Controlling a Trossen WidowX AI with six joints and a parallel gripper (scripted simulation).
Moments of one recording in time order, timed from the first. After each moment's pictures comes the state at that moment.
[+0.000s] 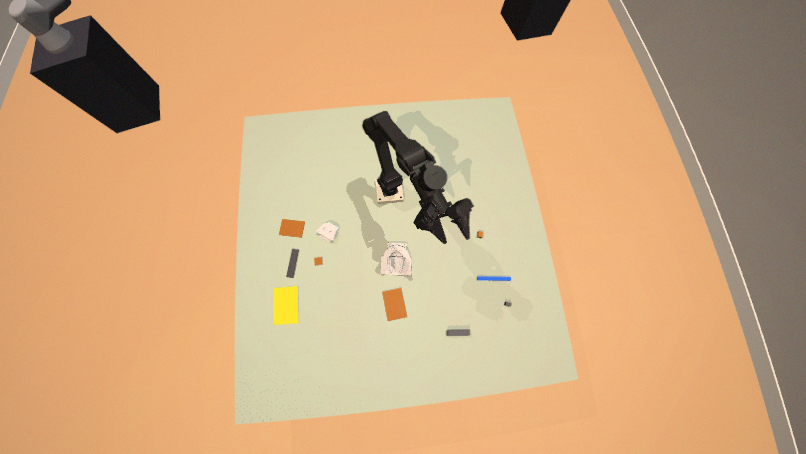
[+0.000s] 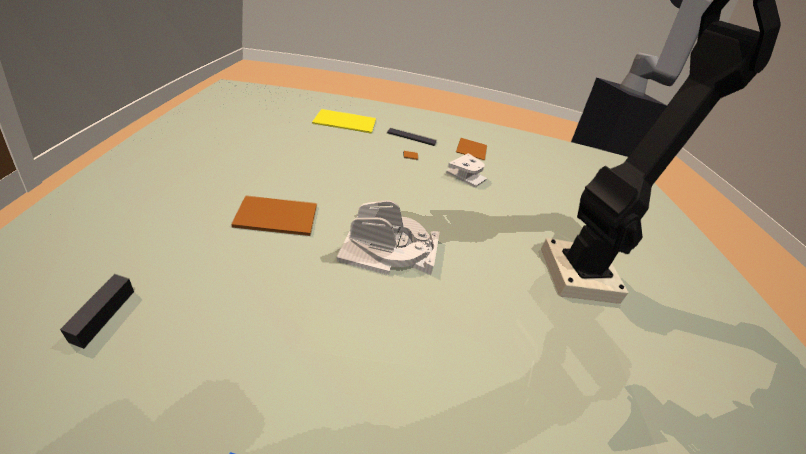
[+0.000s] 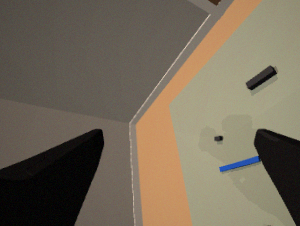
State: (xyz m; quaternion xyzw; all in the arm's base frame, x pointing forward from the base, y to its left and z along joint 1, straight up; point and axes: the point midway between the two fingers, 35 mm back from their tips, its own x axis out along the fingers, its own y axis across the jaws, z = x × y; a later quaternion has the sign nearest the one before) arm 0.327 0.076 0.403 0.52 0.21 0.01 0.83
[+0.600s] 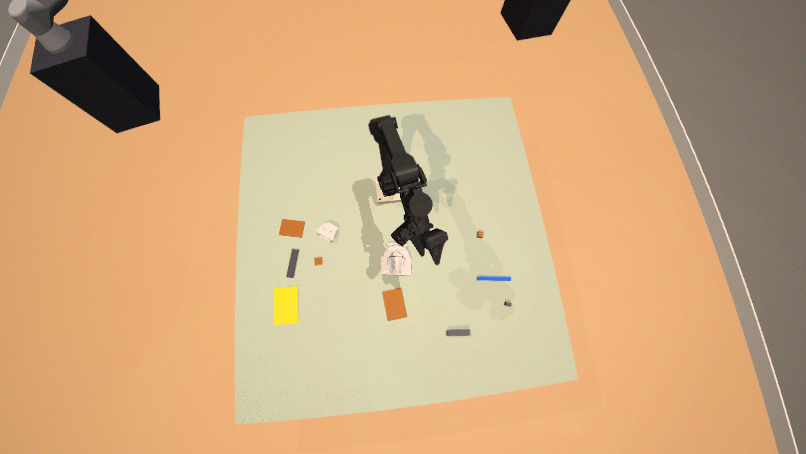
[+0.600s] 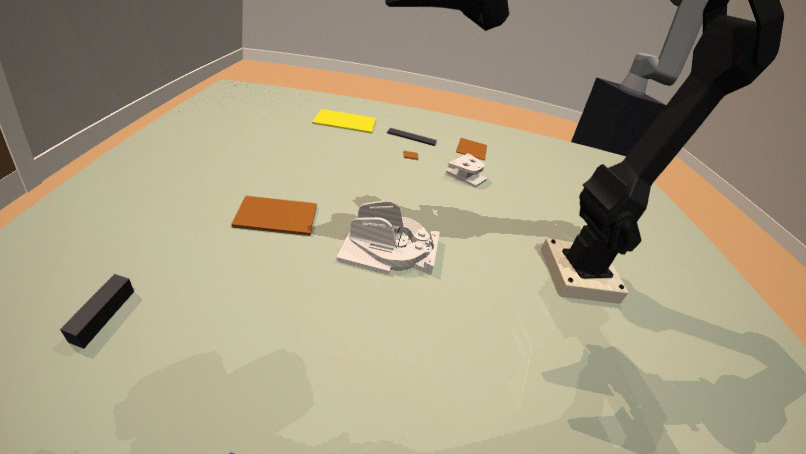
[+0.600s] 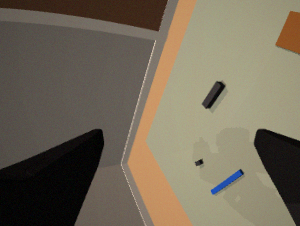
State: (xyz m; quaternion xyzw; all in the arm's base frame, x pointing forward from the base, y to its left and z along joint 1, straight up) arm 0.349 0.006 0.356 0.61 0.21 -0.14 0.75
